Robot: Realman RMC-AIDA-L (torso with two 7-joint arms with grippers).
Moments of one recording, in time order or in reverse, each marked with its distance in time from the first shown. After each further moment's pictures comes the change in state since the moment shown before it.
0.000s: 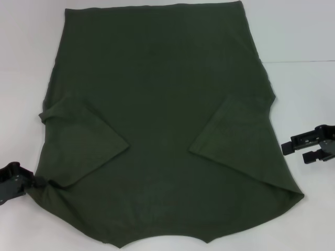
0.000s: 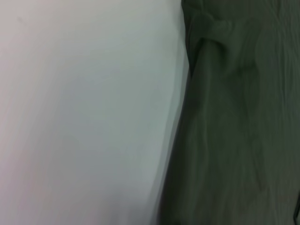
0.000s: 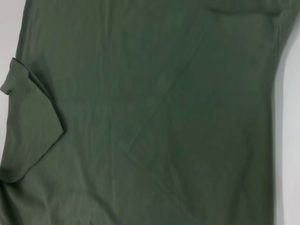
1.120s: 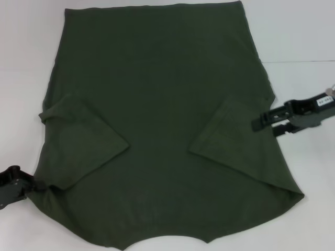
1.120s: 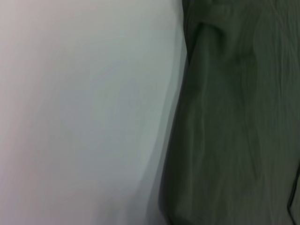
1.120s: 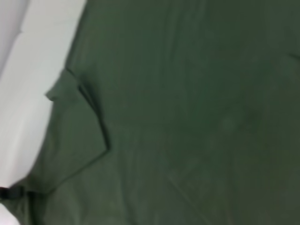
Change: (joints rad) left arm 0.008 0.002 0.000 0.000 0.000 0.034 0.000; right arm 0.099 0.031 -0.009 -0.009 0.017 0.026 -0.024
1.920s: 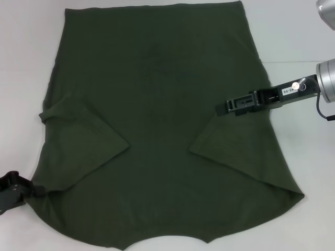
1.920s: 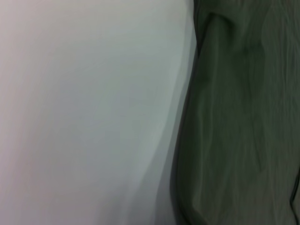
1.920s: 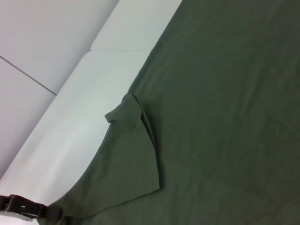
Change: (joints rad) left arm 0.017 -0.002 0.000 0.000 0.002 0.010 0.000; right arm 0.031 0.081 0.005 0.003 0.141 0.085 -0.242
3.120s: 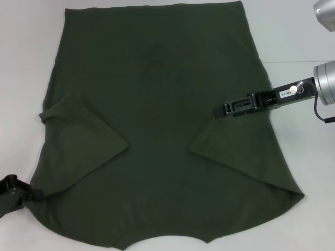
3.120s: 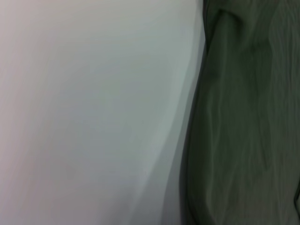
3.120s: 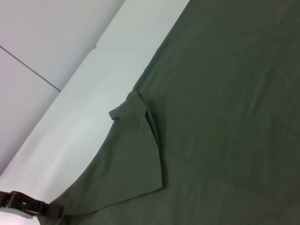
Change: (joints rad) left arm 0.012 -0.002 0.000 0.000 0.000 -0.001 -0.001; right arm -0.005 0.009 -0.001 0.000 0.006 0.003 -0.039
